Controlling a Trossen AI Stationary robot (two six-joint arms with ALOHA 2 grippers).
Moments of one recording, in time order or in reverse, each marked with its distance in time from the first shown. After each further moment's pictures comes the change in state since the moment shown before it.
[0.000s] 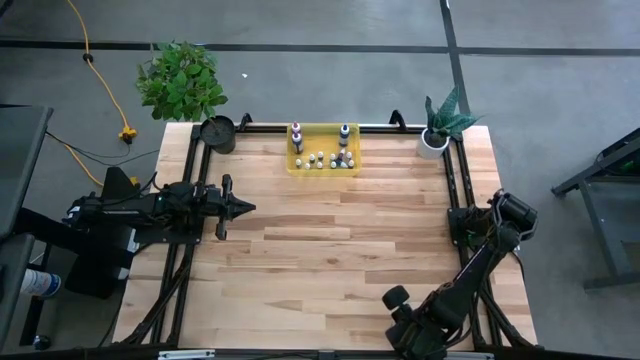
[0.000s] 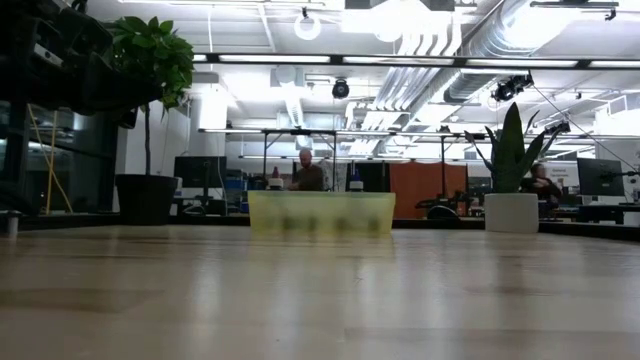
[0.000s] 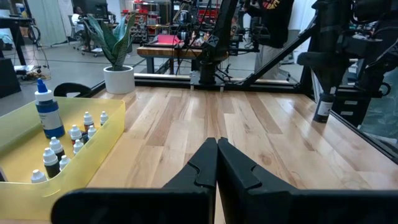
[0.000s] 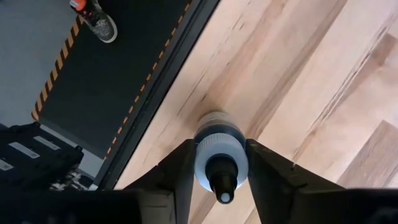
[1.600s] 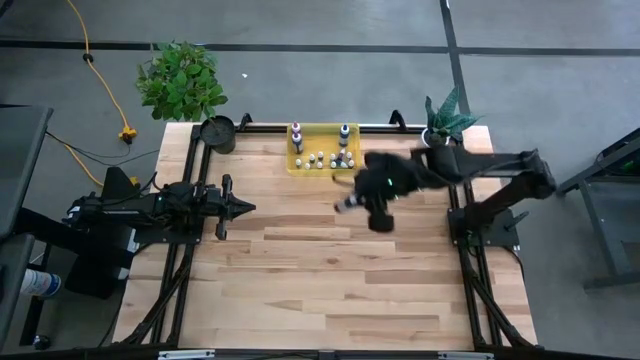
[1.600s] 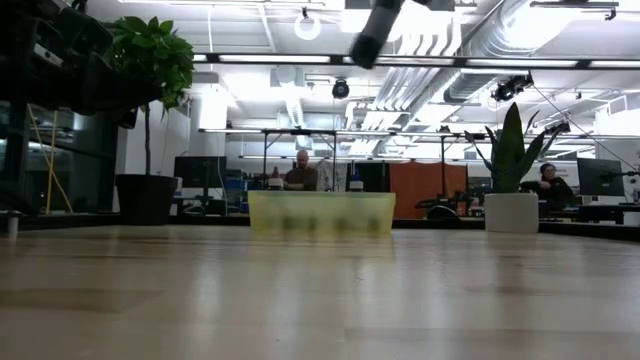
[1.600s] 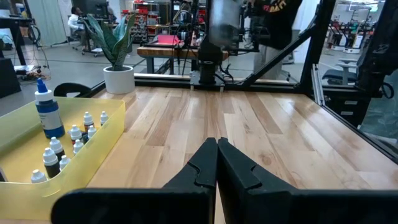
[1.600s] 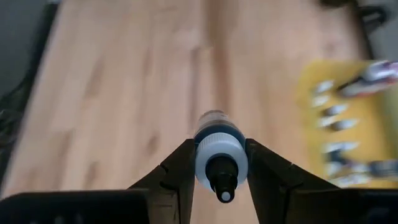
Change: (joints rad) left arm 0.000 0.000 0.000 0.000 0.000 0.000; right arm -0.801 -0.373 0.165 -0.105 0.035 -0.323
